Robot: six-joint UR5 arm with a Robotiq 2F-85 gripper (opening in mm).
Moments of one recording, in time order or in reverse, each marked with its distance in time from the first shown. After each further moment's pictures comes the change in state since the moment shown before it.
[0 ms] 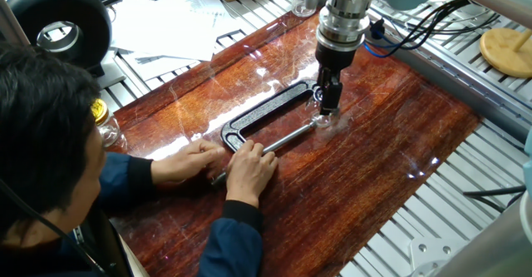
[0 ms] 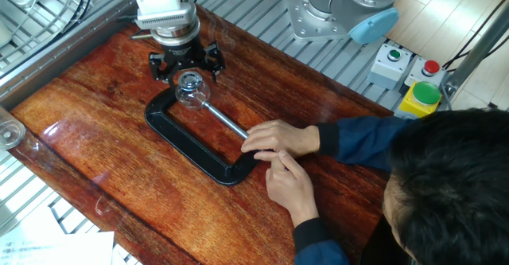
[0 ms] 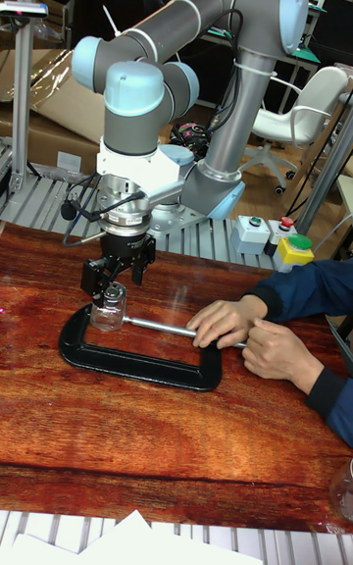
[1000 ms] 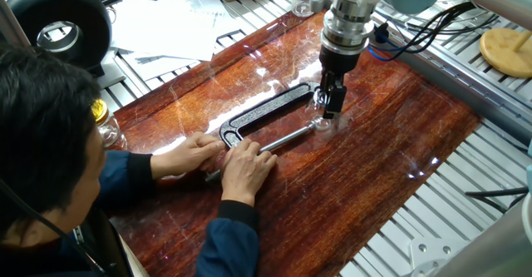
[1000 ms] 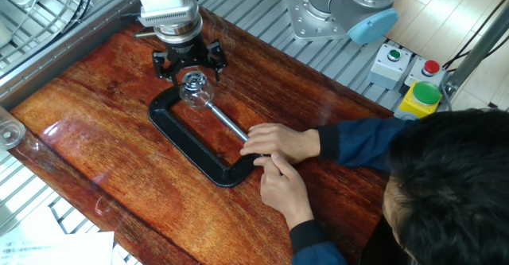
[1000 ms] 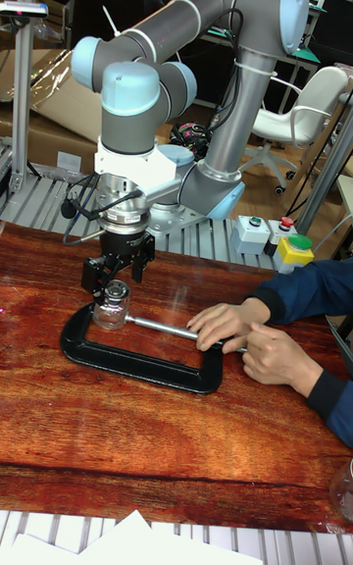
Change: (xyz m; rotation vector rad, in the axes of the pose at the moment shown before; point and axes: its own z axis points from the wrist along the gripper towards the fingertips) arm 0.007 0.005 0.003 -0.008 -0.005 0.001
